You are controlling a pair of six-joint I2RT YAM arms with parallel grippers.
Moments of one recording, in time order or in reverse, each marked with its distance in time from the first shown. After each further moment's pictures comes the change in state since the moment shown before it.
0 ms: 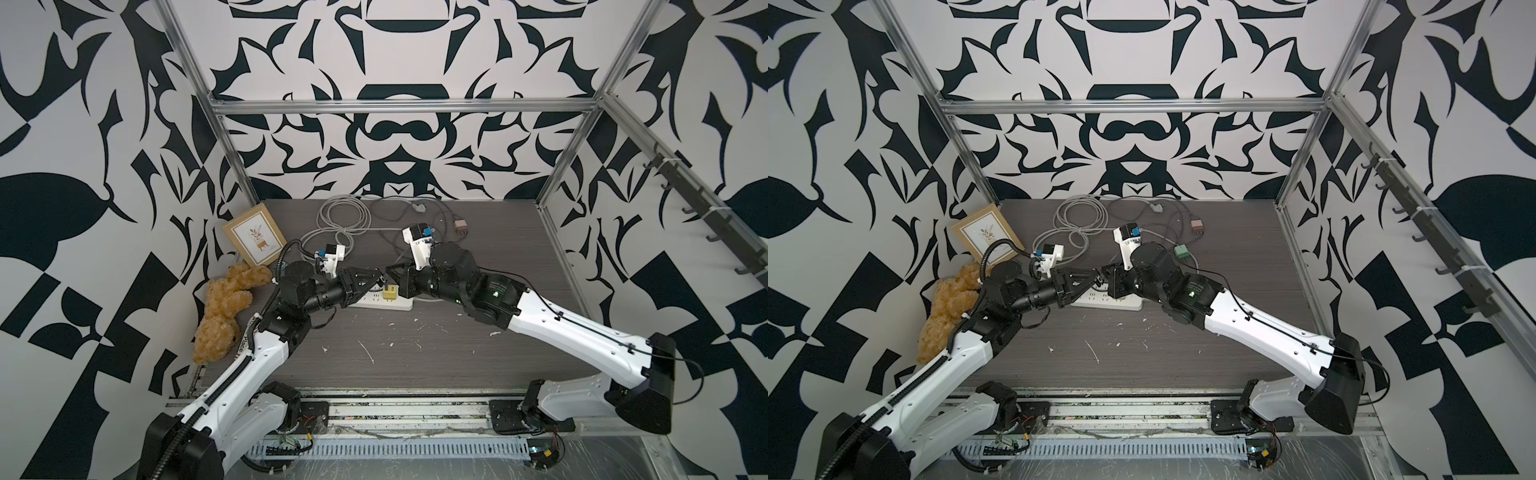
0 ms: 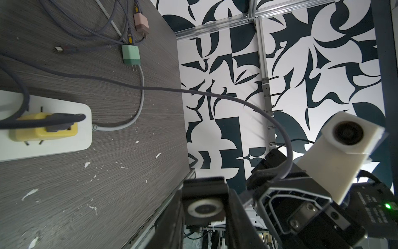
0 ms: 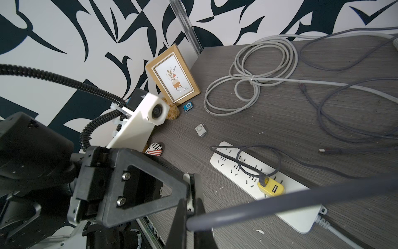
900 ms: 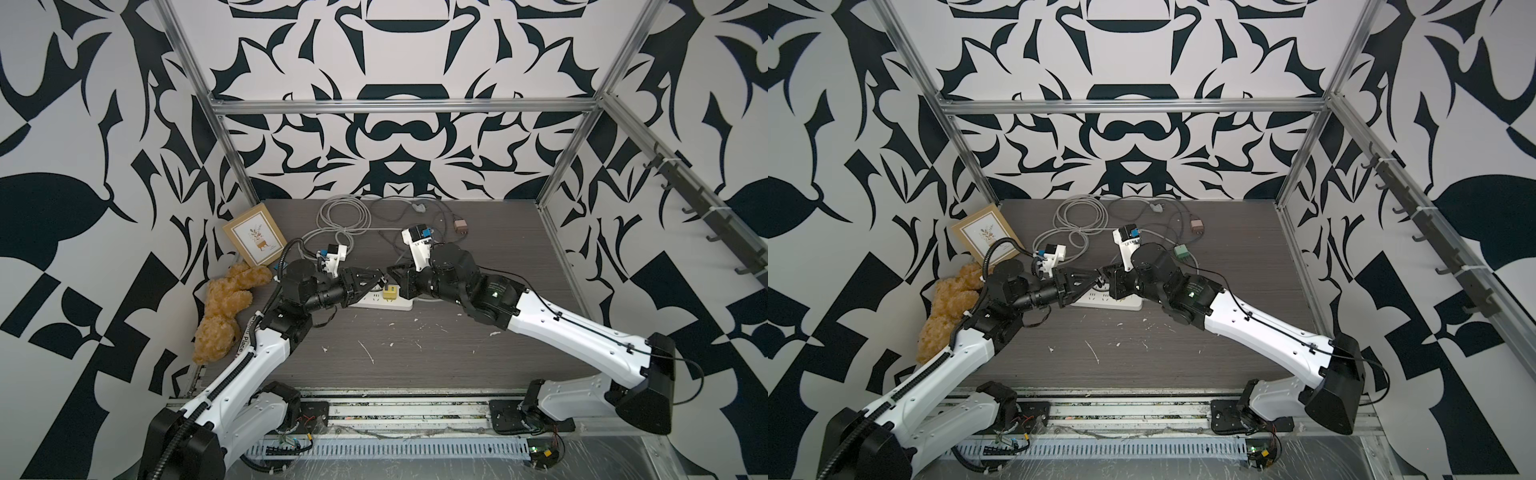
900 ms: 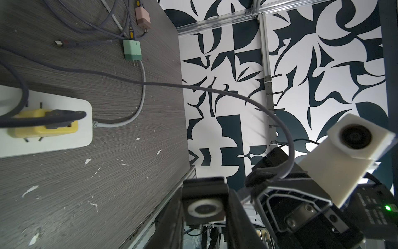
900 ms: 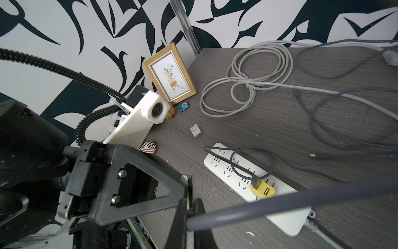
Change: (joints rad) left arm 0.009 0.026 0.013 -0.008 0.016 0.000; right arm 0.002 -0.001 -0.017 0.005 0.012 -0.064
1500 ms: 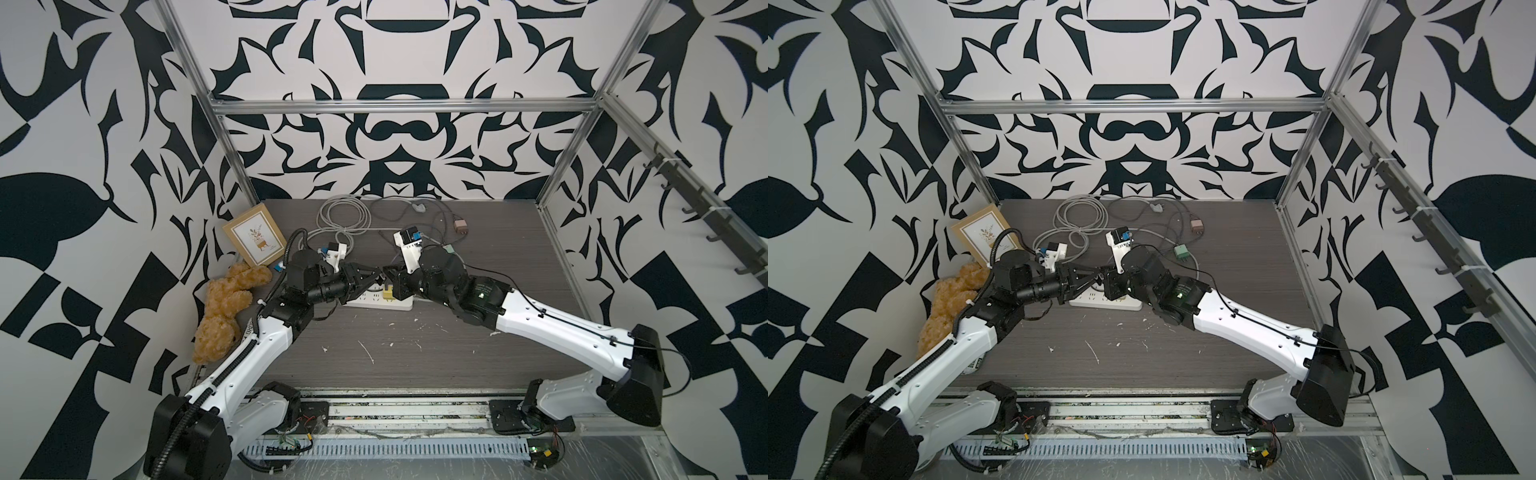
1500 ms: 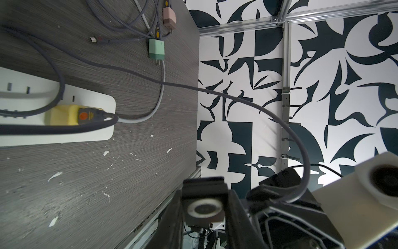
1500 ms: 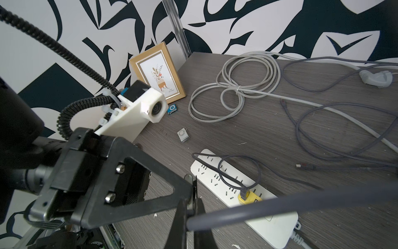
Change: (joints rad) left arm 0.009 0.072 0.086 -0.149 -0.016 0.014; right arm 0.029 0.065 -0.013 0.061 0.085 -0.066
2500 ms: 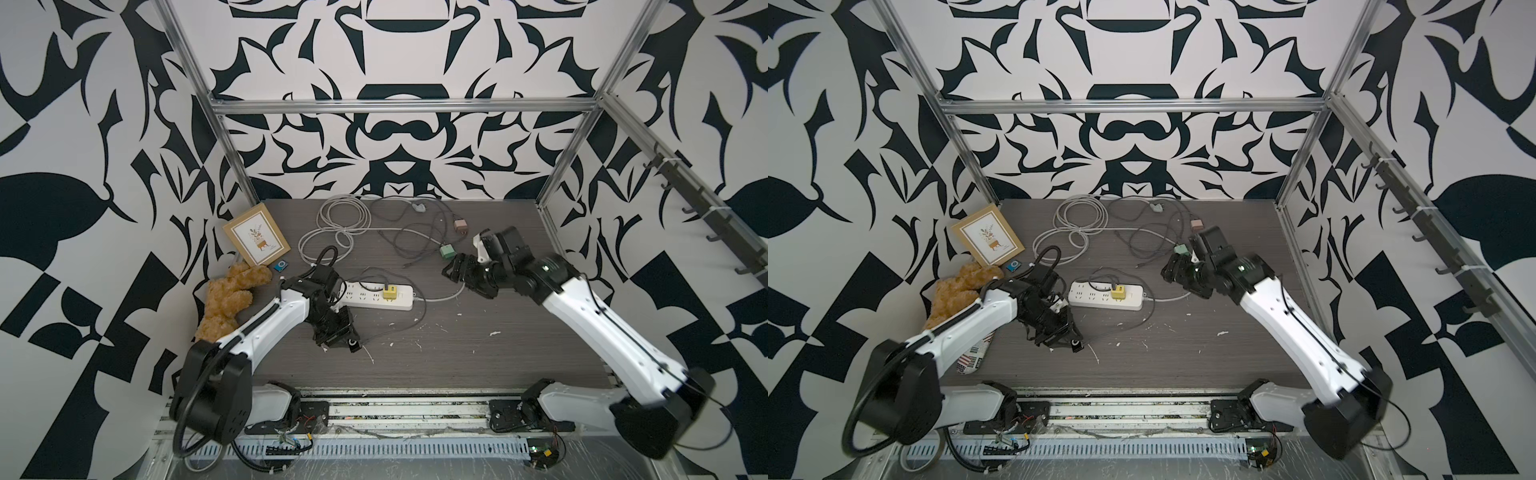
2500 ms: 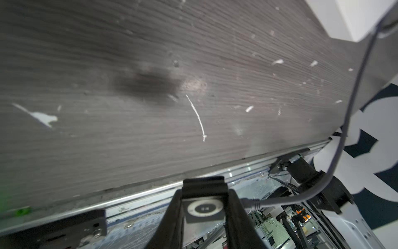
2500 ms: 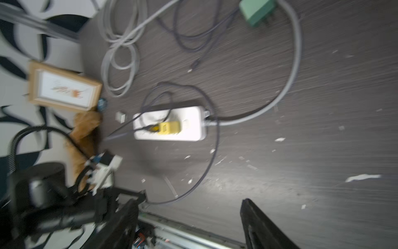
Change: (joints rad) left arm -0.003 0.322 0.145 -1.041 -0.205 0.564; right arm -0.492 -0.064 0.119 -0.730 -0.251 0.331
